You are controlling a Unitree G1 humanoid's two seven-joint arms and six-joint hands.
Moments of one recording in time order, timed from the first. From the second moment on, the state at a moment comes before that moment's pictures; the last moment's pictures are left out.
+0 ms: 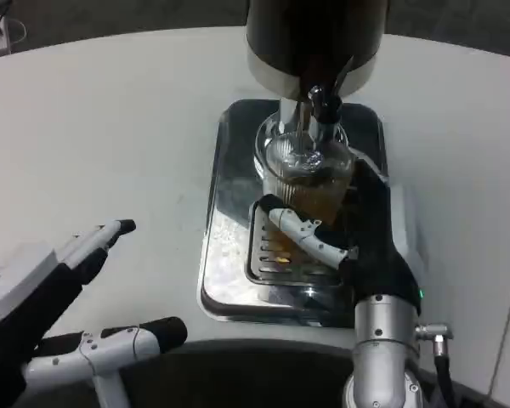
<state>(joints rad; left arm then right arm) 0.14 0.69 0.32 -0.81 0.40 0.31 -0.56 -0.51 0.11 0.21 0.08 -0.44 0.25 -0.48</state>
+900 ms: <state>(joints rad) 0.06 0.69 0.24 -0.77 0.40 0.31 -0.56 -0.37 0.11 0.15 -0.03 -0.32 0.13 -0.52</state>
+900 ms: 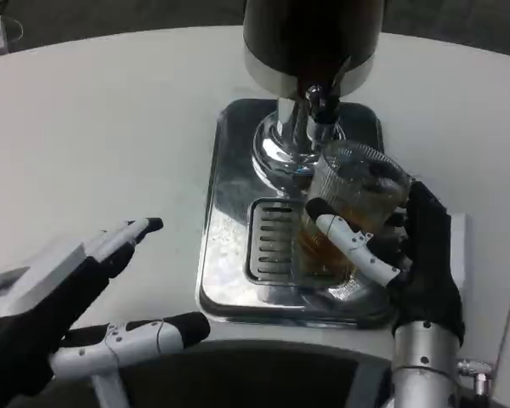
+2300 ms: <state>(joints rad) -0.08 0.68 0.09 -0.73 0.44 0.34 -0.55 0.14 0.02 0.09 -0.55 -0.30 0.01 -0.26</state>
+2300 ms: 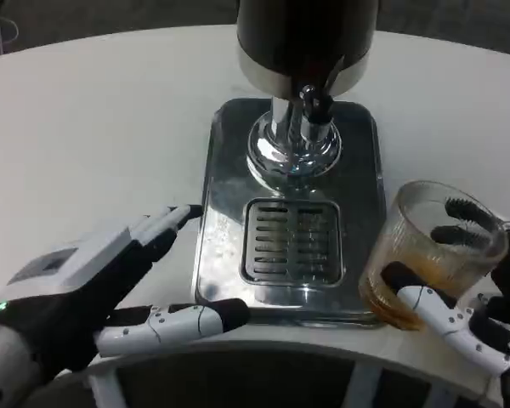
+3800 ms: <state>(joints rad) 0.23 0.64 0.09 -1.03 0.49 0.23 -0.56 0.40 -0.23 -0.05 -0.81 -0.16 -0.27 0.14</state>
